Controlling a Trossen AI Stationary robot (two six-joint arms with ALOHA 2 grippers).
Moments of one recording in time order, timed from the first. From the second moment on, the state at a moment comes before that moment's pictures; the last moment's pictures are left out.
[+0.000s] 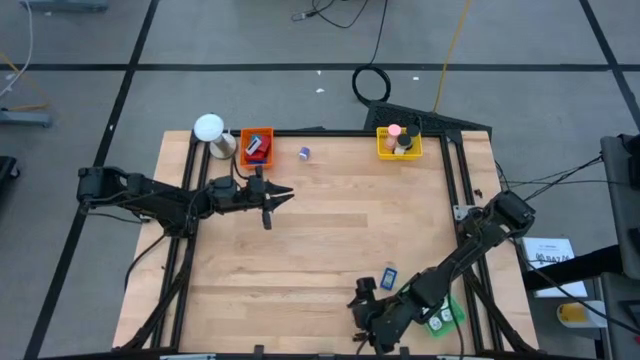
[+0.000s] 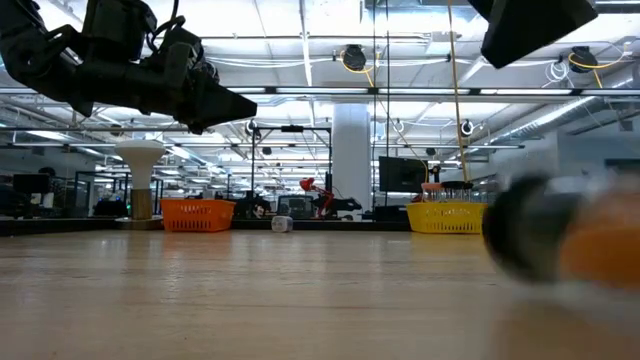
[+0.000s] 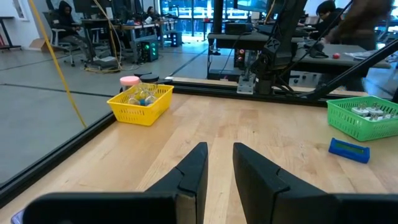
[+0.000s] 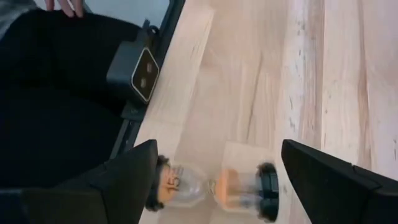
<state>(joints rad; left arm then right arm) 0.14 1.24 0.27 0.92 -0.05 0.00 0.72 1.80 1.24 -0.28 0.26 0.42</state>
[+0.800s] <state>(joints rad) 0.14 1.24 0.27 0.92 -0.05 0.00 0.57 1.82 1.24 -0.47 -0.01 1.25</state>
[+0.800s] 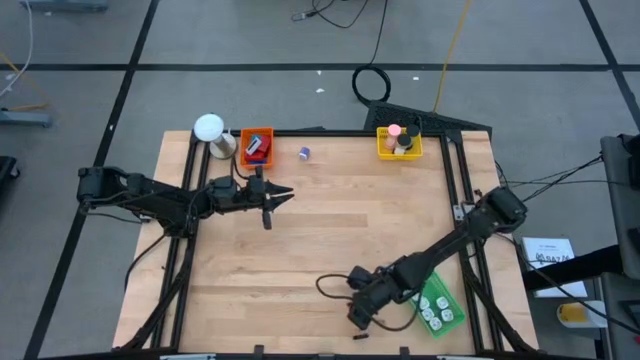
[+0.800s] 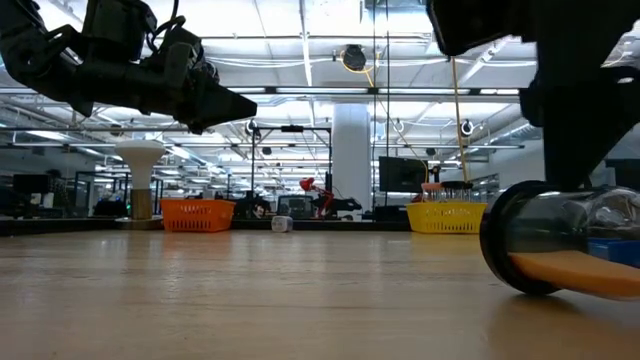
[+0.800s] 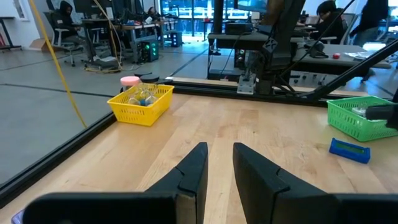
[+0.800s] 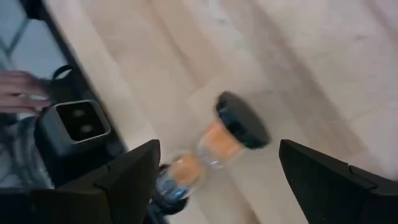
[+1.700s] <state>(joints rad) 0.14 1.24 0.27 0.92 -0.05 0.00 0.56 1.85 1.24 -0.44 -0.13 0.94</state>
